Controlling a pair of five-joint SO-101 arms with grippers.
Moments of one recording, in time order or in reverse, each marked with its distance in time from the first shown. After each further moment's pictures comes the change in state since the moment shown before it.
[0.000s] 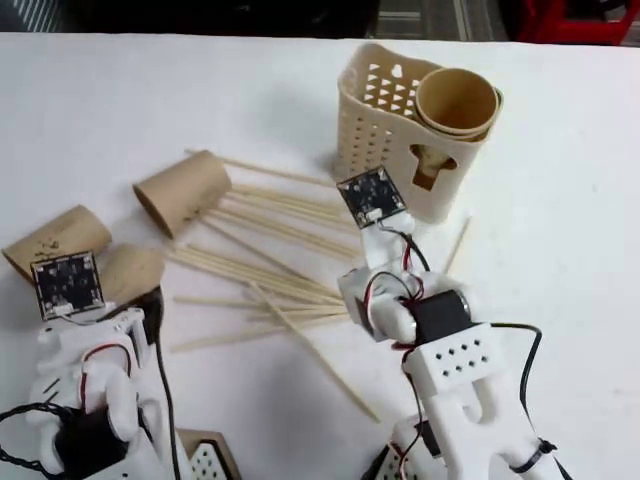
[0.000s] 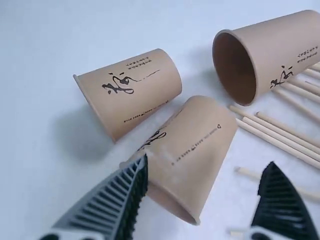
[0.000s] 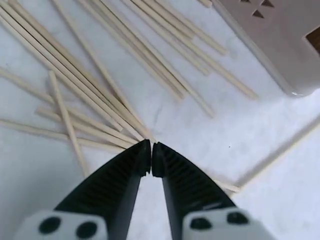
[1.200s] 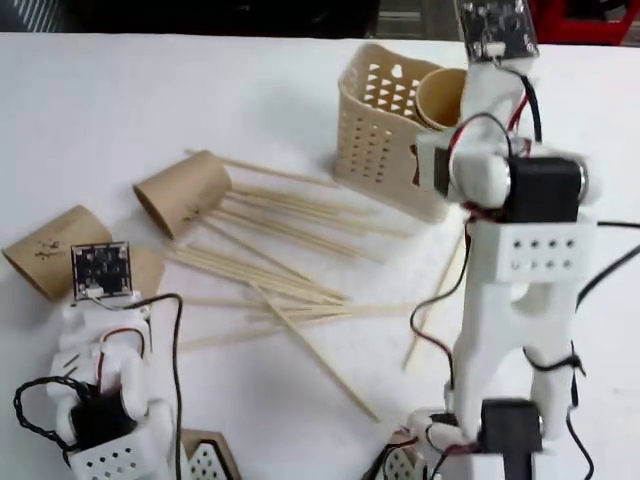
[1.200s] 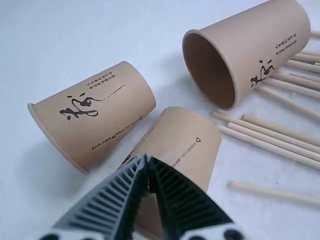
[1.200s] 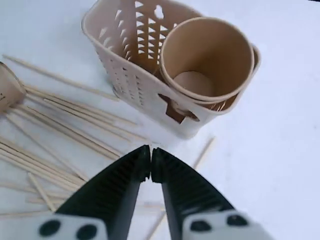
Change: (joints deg) left arm 5.8 0.8 12.5 -15.0 -3.6; right arm 17.9 34.4 -75.1 34.8 0.0
